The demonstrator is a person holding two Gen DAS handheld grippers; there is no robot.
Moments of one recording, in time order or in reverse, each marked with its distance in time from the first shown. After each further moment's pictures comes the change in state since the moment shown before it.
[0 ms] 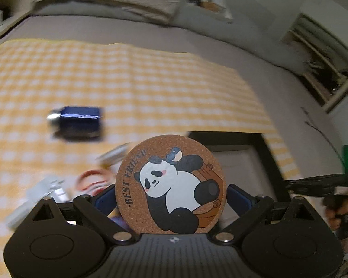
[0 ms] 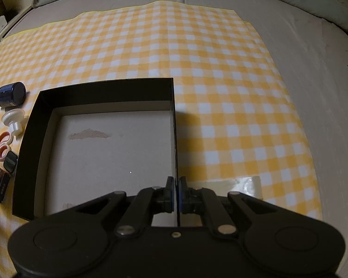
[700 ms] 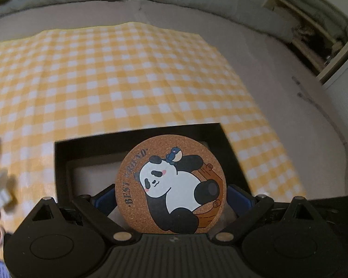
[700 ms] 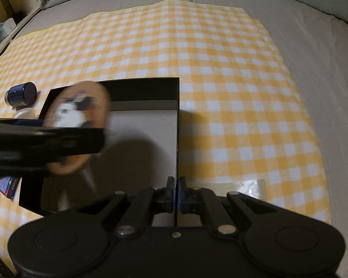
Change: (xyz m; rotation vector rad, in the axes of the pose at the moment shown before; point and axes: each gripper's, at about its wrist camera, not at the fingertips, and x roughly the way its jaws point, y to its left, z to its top) left arm 0.123 -0.157 0.029 0.076 0.105 -0.087; right arm -0.002 -0.005 -0.001 -0.001 0.009 0.072
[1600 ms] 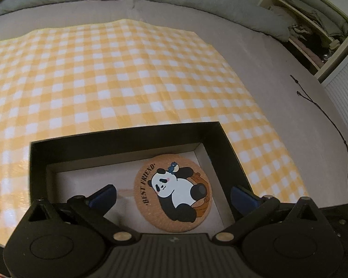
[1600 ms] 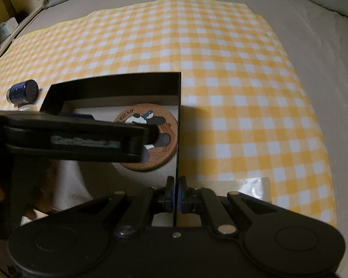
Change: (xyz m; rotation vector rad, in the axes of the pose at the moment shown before) left arm 0.055 -0.012 0.009 0.026 0.006 0.015; right arm 0.007 -0.002 -0.003 0.008 0.017 0.017
